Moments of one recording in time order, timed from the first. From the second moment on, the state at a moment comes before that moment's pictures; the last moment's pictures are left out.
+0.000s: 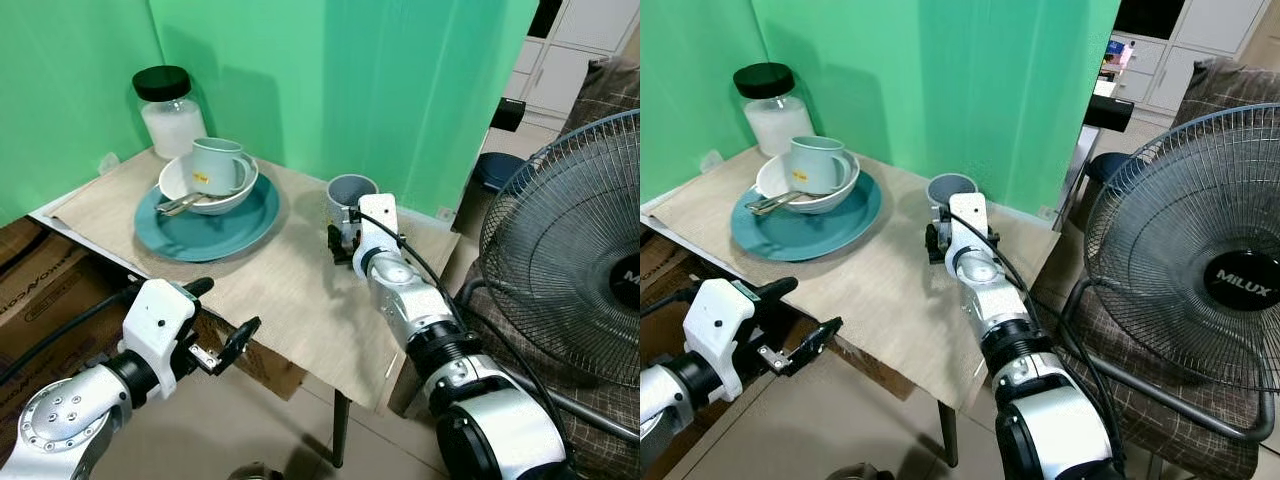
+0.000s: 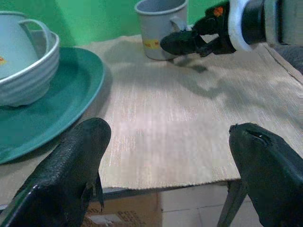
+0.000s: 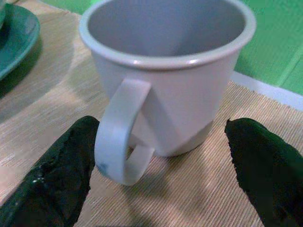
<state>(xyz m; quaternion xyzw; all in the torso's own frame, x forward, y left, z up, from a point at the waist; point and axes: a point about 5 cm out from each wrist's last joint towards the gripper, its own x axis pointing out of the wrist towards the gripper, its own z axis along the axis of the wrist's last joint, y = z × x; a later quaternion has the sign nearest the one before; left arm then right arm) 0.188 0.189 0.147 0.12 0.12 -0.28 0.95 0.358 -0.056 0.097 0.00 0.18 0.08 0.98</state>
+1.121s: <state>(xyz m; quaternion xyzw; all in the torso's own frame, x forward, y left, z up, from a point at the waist) 0.187 0.180 0.144 0.10 0.13 -0.31 0.94 0.363 -0.059 0.096 0.01 0.17 0.08 0.98</state>
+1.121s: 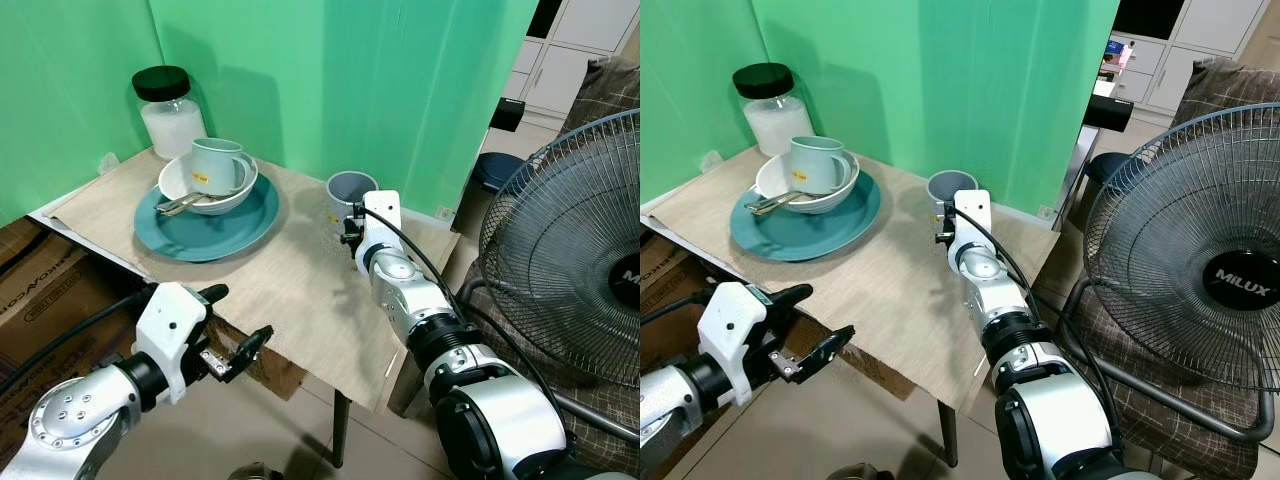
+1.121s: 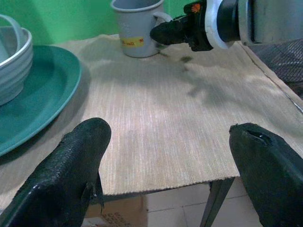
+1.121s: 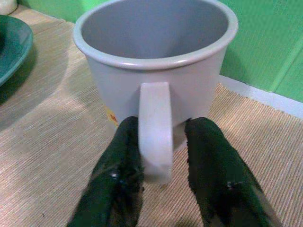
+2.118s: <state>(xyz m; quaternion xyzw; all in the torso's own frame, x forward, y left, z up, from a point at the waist) 0.221 0.154 0.157 0.06 0.05 -0.28 0.96 0.323 -0.119 0.158 0.00 -0.01 0.13 0.99</state>
